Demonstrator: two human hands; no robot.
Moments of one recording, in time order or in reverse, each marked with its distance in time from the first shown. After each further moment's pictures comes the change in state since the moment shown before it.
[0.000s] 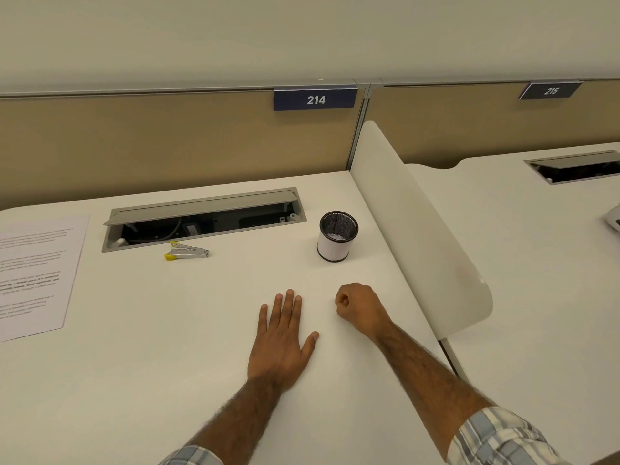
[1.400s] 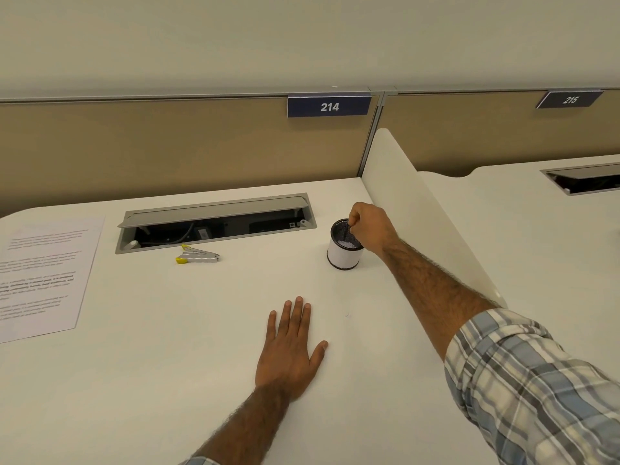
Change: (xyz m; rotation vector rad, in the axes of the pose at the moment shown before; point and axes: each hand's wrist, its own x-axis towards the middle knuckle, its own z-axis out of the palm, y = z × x) left_hand 0.001 0.000 0.001 -0.006 0.018 -0.002; right_hand 0.109 -0.045 -0.118 0.089 0.217 0.025
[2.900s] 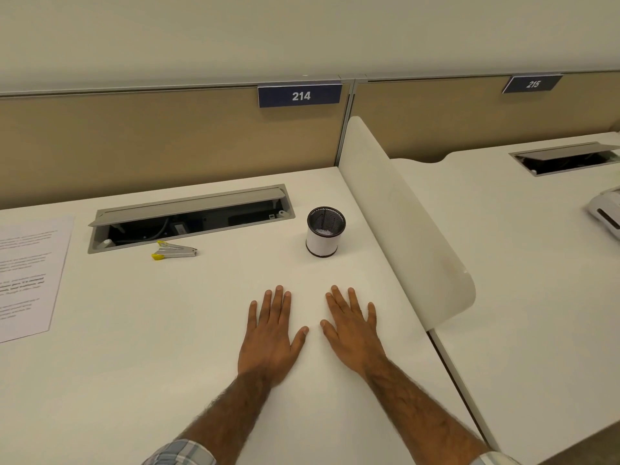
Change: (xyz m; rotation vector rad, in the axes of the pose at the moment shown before) left_hand 0.000 0.002 -0.002 0.016 -0.040 -0.014; right_hand -0.202 0.071 0.107 -0.256 -0.205 -0.051
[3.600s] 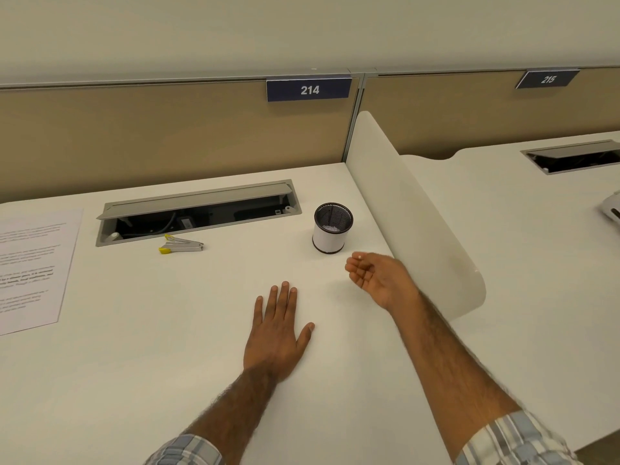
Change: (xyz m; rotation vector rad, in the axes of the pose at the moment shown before) left_hand -0.001 0.002 -0.004 -0.015 -0.012 0.006; right_hand 0.062 -0.001 -0.109 1.700 0.032 0.635
